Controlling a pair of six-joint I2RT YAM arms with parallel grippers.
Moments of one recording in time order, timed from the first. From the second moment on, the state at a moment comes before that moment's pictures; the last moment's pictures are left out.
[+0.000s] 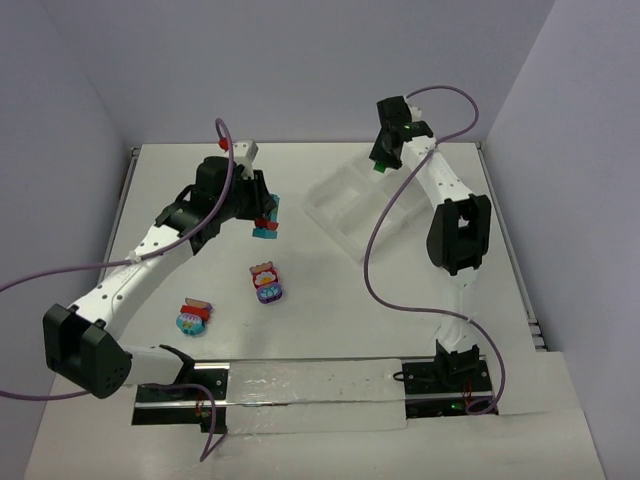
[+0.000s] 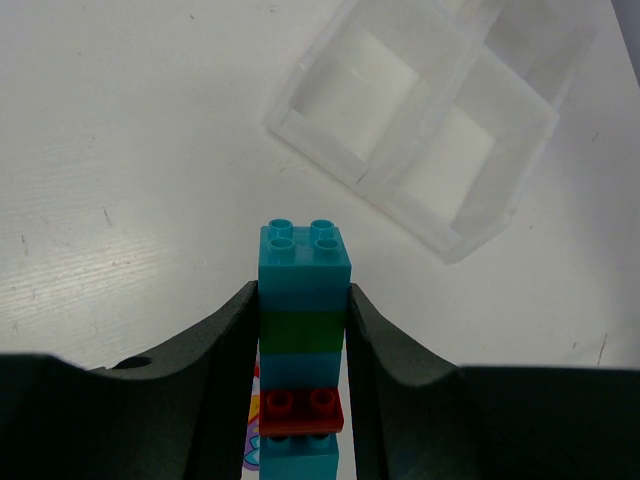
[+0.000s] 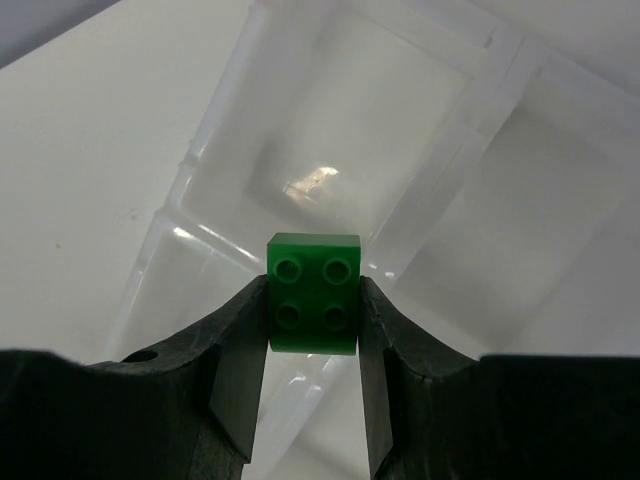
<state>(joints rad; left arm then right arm) -0.51 1.30 1.19 -0.39 0.03 -0.35 0.24 2.16 2.08 -0.77 0.25 0.59</state>
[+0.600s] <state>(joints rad) -0.51 1.34 1.19 -0.34 0.02 -0.37 0.21 2.37 2.29 -0.74 0.27 0.57</state>
